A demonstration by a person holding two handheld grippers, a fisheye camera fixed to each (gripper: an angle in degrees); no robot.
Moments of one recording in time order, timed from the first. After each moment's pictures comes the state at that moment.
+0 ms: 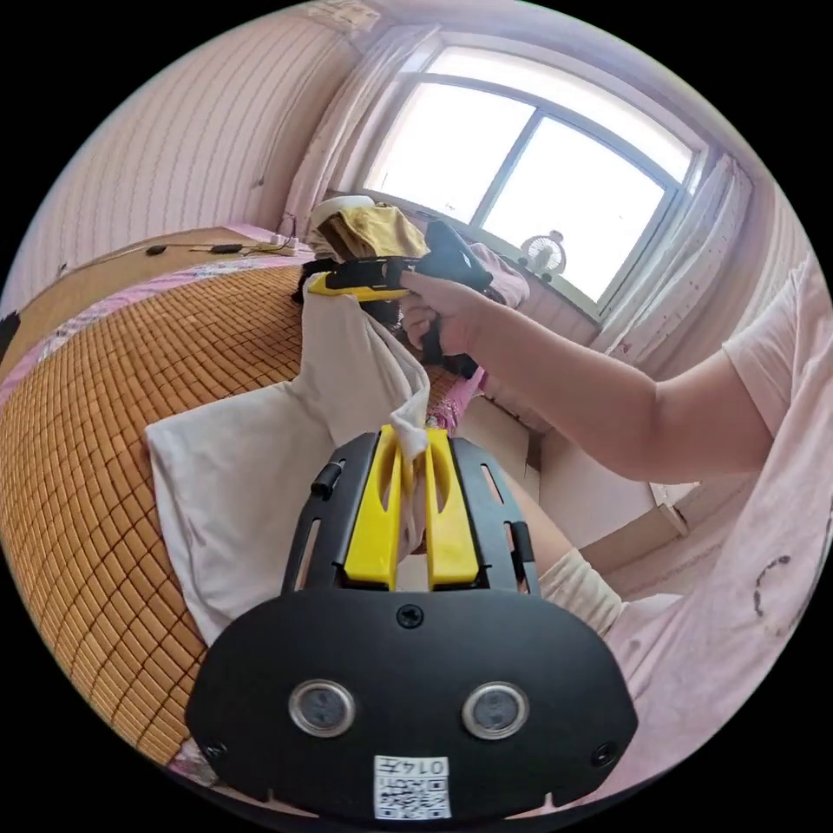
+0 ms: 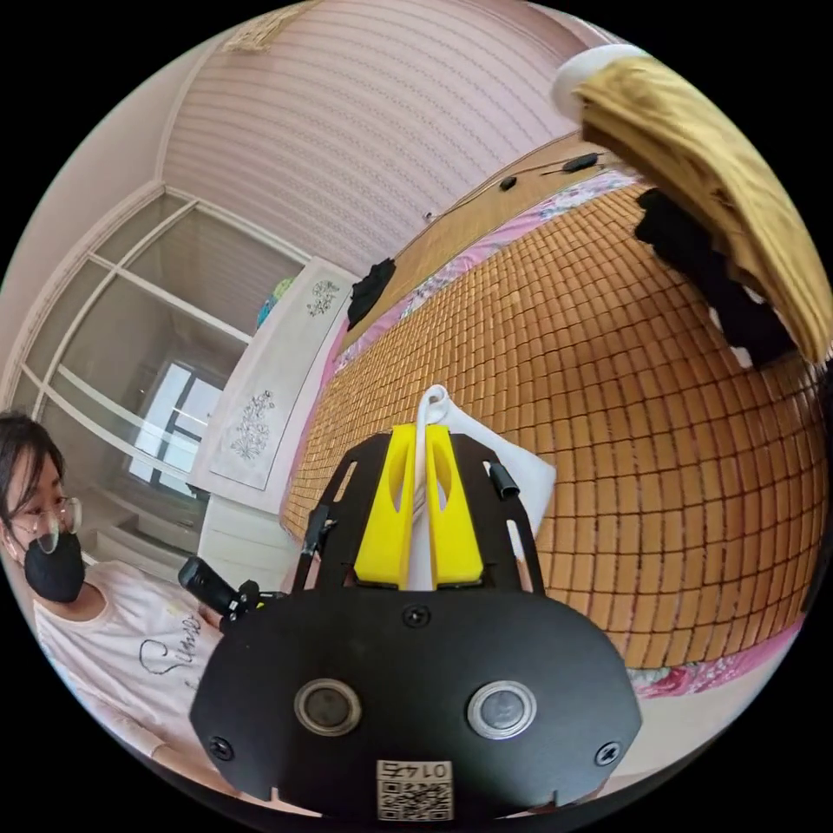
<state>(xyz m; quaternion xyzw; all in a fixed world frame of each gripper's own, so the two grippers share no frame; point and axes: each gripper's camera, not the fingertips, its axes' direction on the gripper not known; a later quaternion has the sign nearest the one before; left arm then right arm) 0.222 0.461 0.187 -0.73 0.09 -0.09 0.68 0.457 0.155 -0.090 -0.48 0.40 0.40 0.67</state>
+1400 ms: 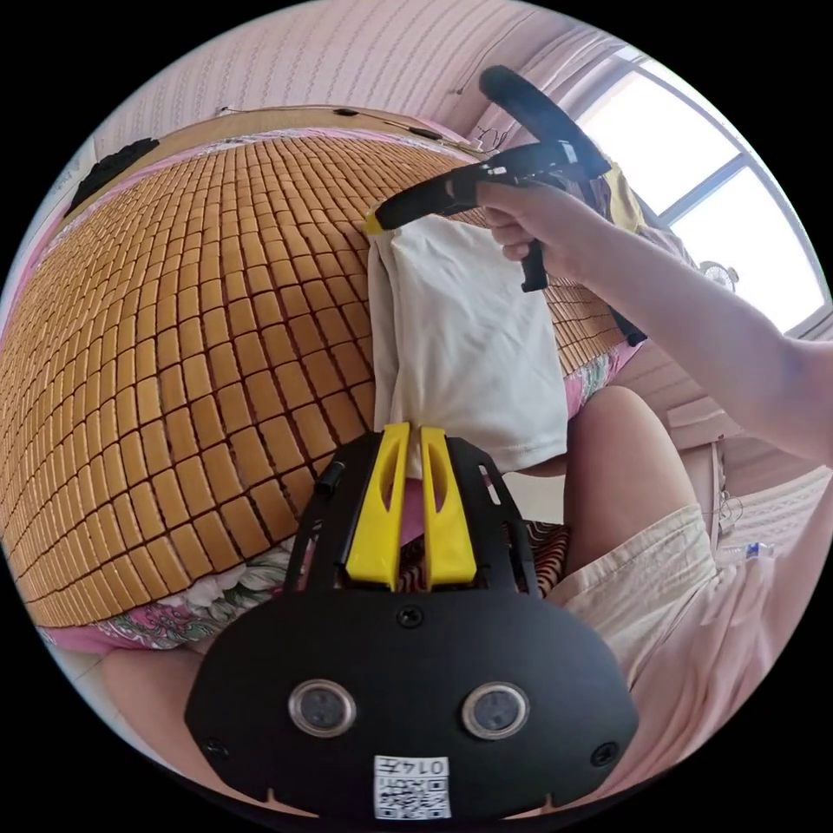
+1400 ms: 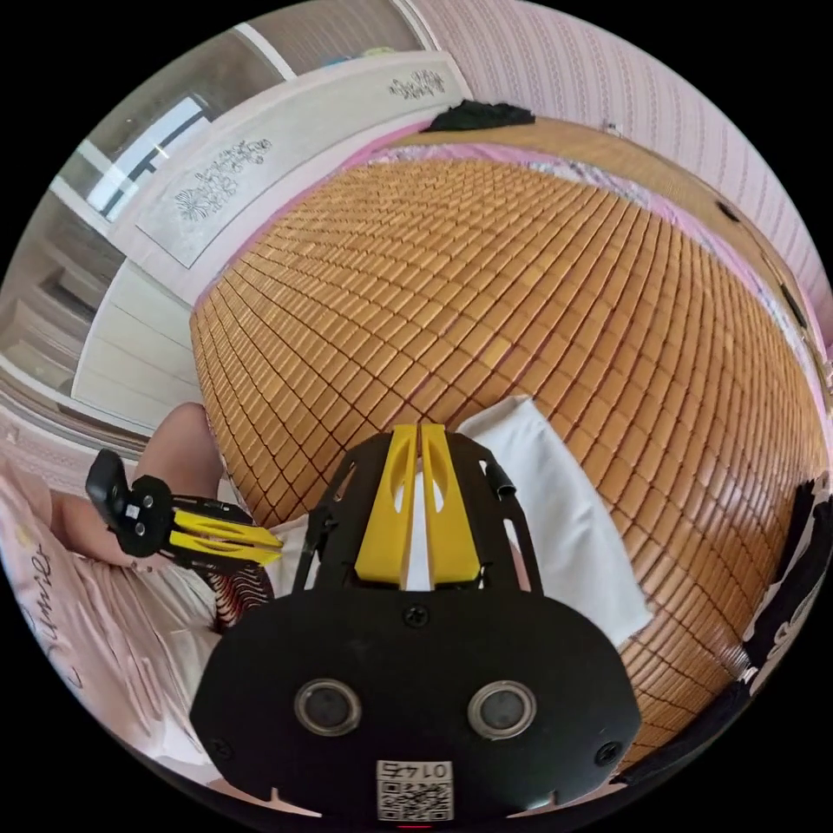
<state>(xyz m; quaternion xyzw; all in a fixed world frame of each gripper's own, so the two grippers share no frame) 0.038 0.450 0.086 -0.81 -0.17 -0.13 0.55 0.407 0.432 0.231 -0.77 0.23 0.20 0.56</state>
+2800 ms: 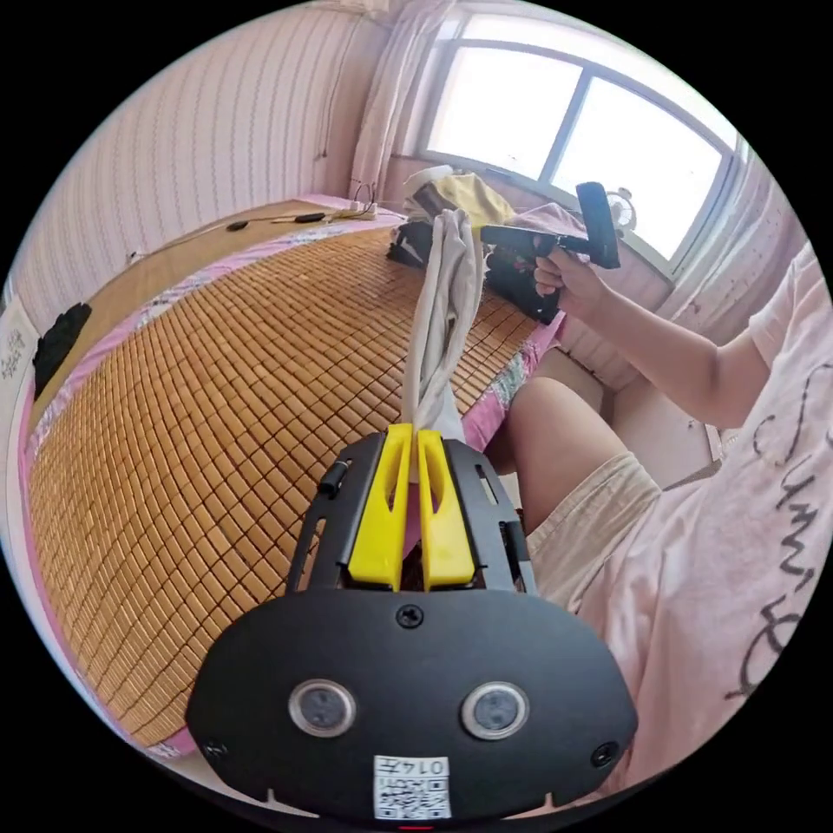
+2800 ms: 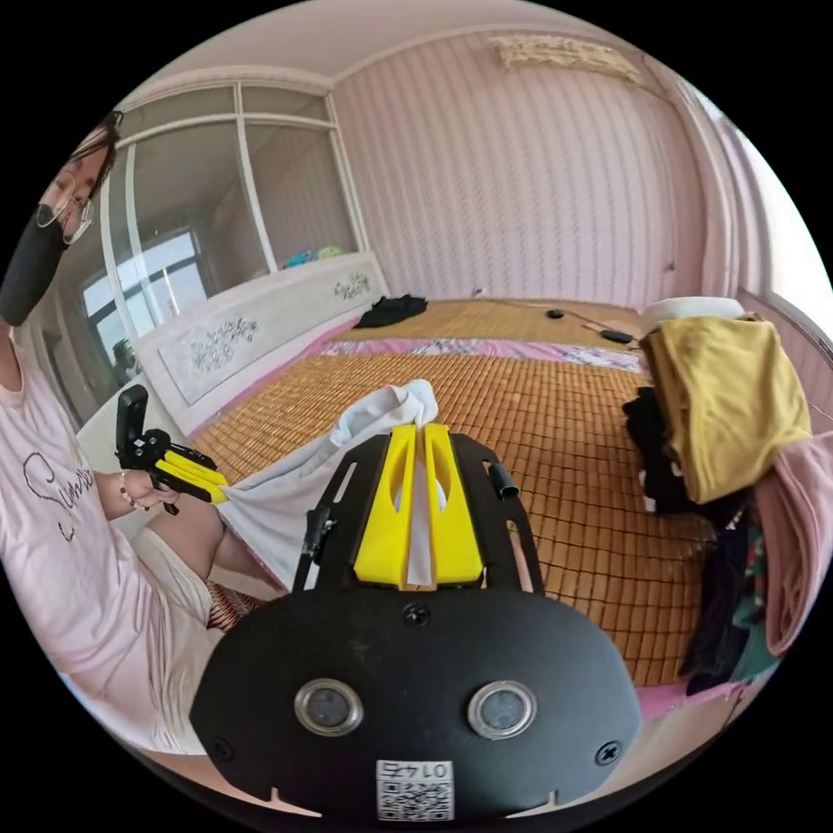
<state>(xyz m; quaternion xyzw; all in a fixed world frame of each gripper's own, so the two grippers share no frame) 0.177 0.390 0.276 -0.79 -0.03 0.00 0.61 0.157 0.104 0.142 -0.54 0.40 0.09 0.73</state>
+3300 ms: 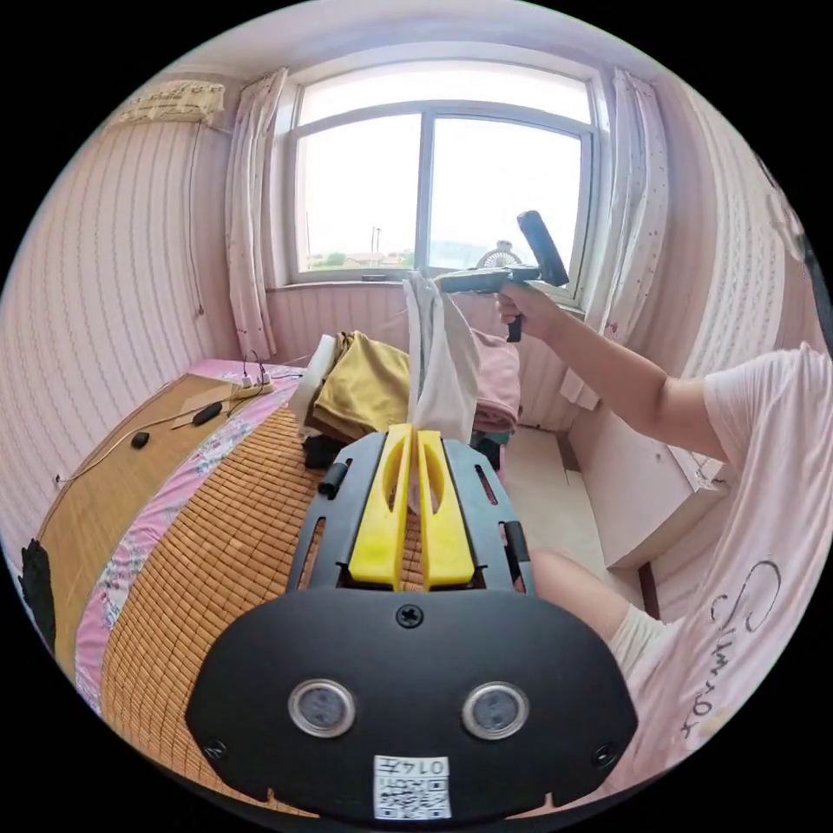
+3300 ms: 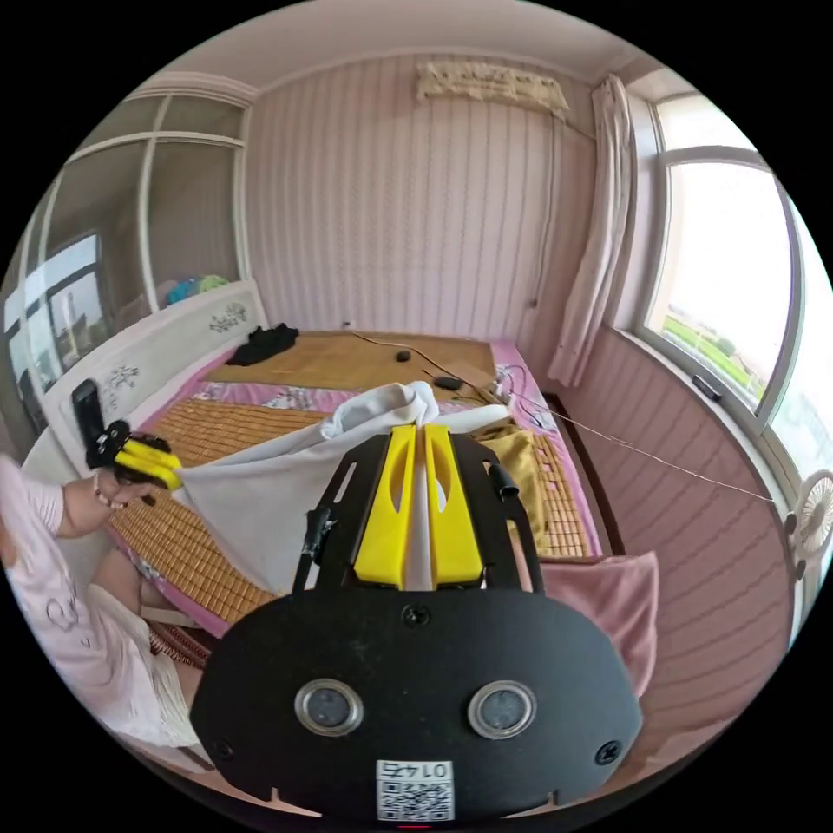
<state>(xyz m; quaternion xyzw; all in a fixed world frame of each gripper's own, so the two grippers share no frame) 0.282 0.445 0.610 -0.67 0.19 0.06 0.71 0.271 -0.172 0.134 -0.56 0.55 0.01 0.62</state>
